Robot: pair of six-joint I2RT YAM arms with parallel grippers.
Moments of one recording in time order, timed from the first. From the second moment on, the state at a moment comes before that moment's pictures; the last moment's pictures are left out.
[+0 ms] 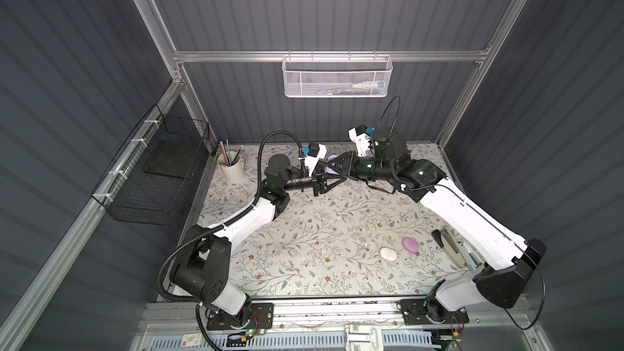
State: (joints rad) left arm -0.52 1.55 1.04 0.64 0.99 -0.32; right arm 0.70 1.48 1.62 -0.59 -0.30 0.78
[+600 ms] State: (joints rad) left arm -0.52 1.54 1.04 0.59 0.99 -0.28; right arm 0.69 1.47 1.63 -0.66 -0.27 0.76
